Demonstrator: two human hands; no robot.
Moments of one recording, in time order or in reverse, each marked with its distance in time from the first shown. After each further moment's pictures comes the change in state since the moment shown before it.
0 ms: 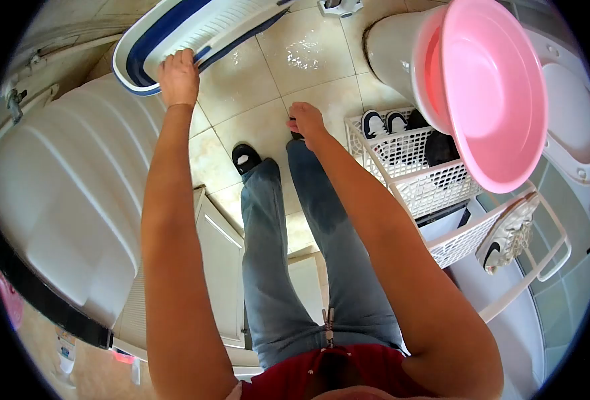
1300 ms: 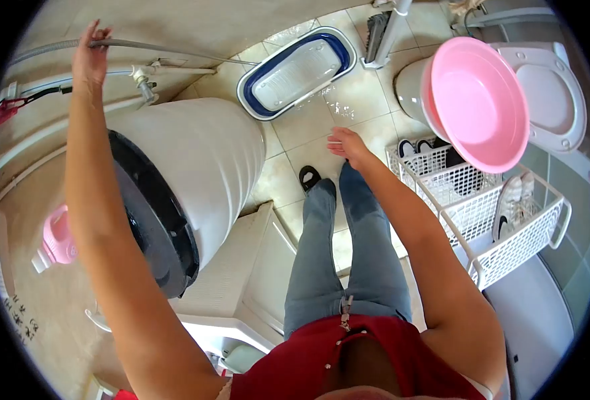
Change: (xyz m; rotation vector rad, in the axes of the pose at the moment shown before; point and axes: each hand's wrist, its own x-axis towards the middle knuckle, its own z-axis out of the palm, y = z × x) left_hand 0.172 -0.322 -0.410 -1.683 0.266 -0.432; right_hand -0.165 -0.087 0.057 0.125 -0.279 -0.068
